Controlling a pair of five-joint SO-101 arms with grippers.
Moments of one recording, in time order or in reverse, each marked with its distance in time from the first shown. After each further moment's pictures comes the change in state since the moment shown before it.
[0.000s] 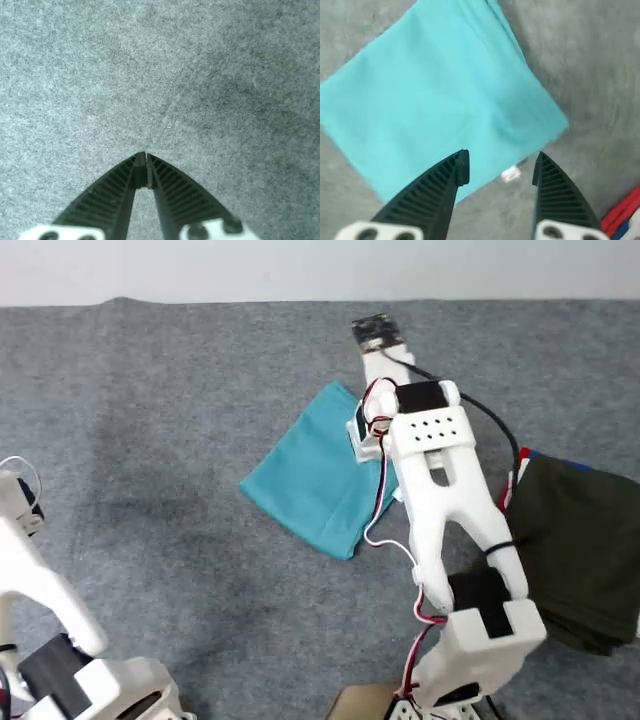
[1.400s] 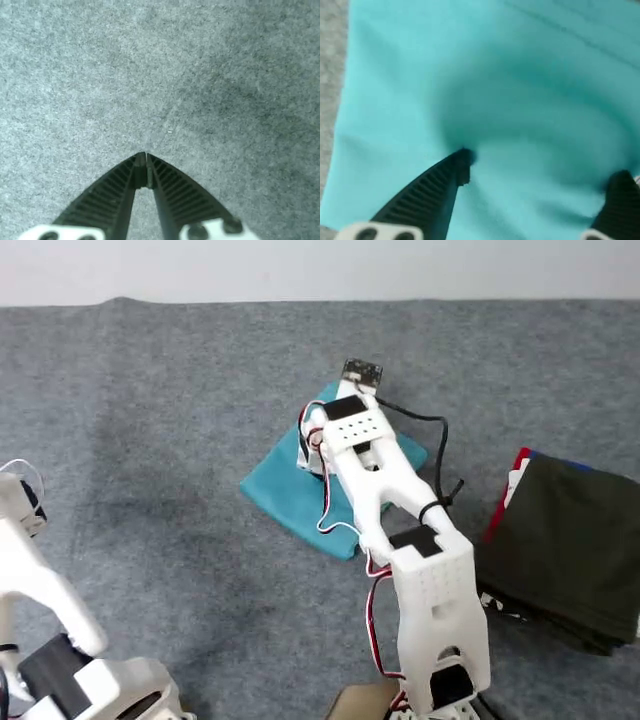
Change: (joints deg) left arm 0.0 0.0 2.9 -3.5 0.0; right arm -9.3 31.6 -15.6 -5.0 -35.5
